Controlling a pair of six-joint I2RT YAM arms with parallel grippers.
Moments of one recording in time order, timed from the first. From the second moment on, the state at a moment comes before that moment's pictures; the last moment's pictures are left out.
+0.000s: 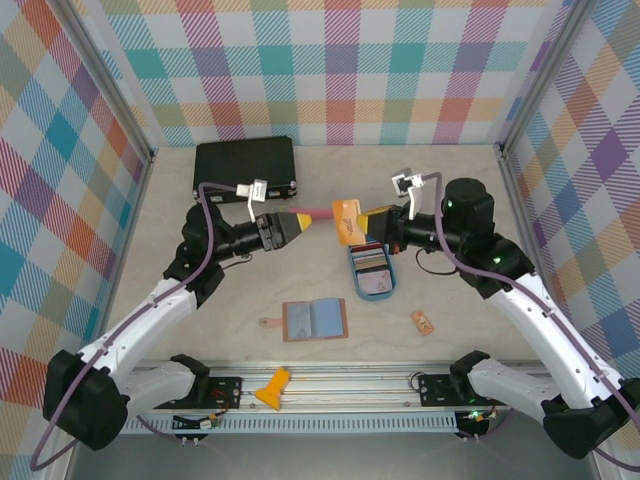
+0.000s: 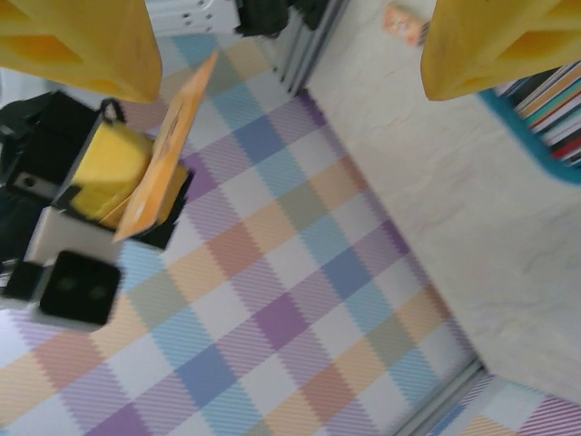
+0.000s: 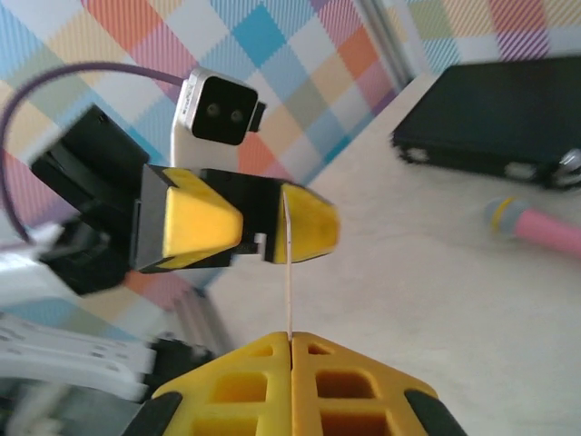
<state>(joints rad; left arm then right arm) -0.46 1.09 0.79 0.35 0.76 -0.96 0.53 1.00 1.14 -0.39 -0.64 0.45</state>
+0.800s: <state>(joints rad) -0.78 1.05 0.82 0.47 0.63 -1.08 0.53 0.90 1.06 -0.32 -0.76 0.97</state>
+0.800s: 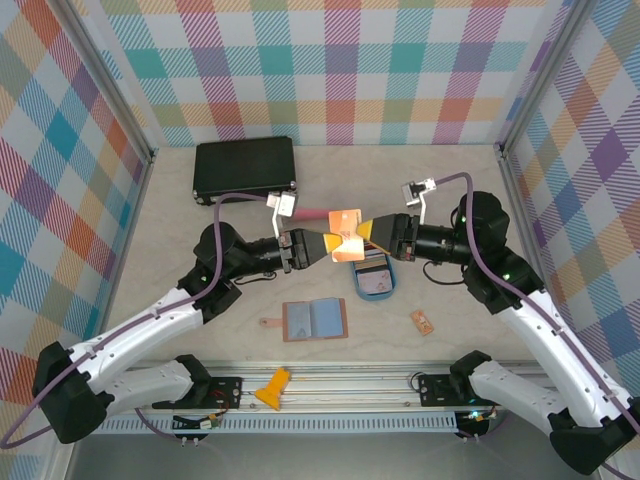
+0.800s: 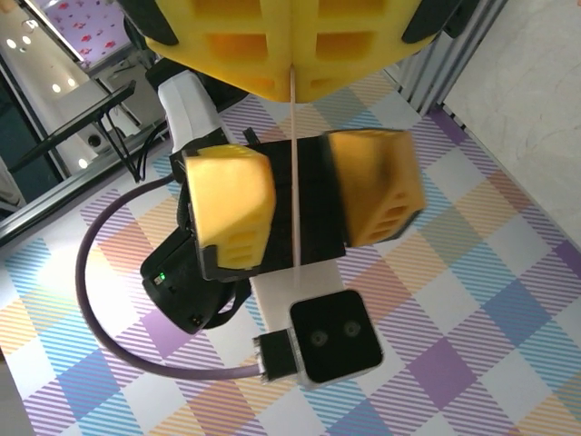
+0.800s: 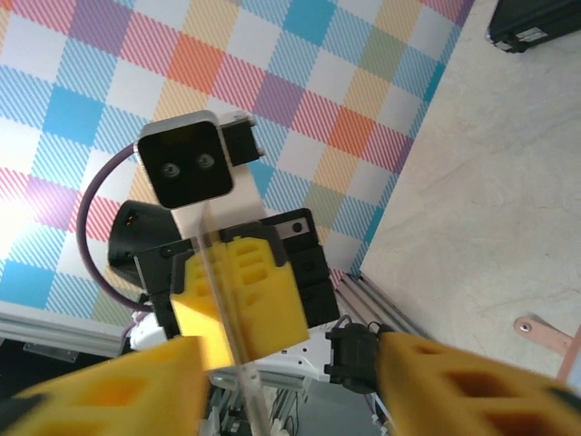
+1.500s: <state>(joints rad) -0.78 1.08 0.86 0.34 0.60 -1.12 0.49 0.91 0.92 -0.13 -0.95 1.01</state>
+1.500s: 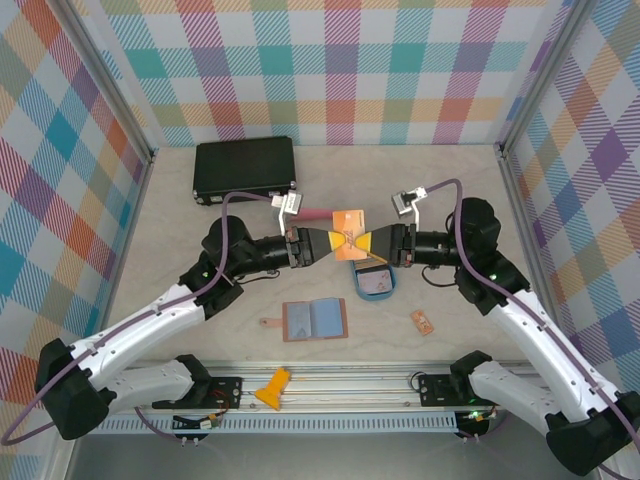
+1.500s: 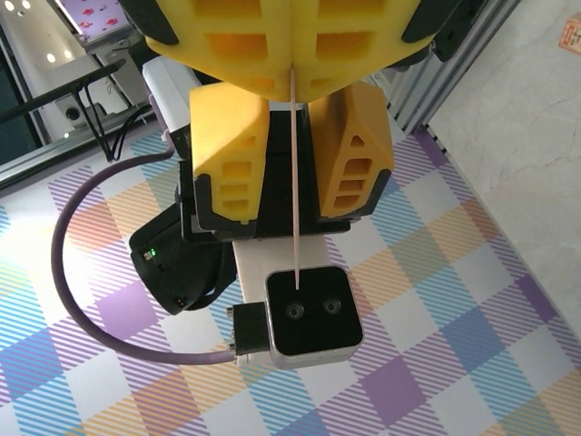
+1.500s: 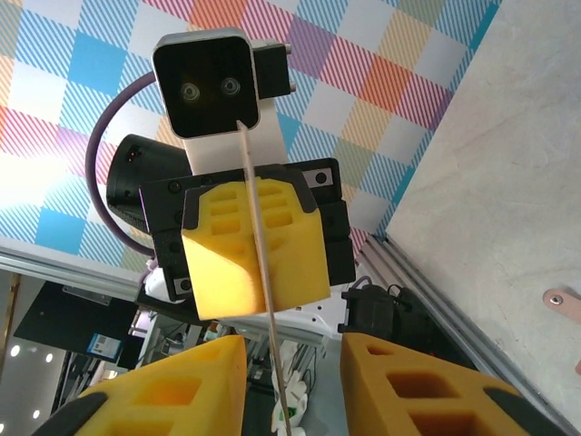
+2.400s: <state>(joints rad) -0.43 0.91 0.52 -0.58 0.48 -0.85 0.87 1.05 0.58 -0.43 -0.40 0.84</state>
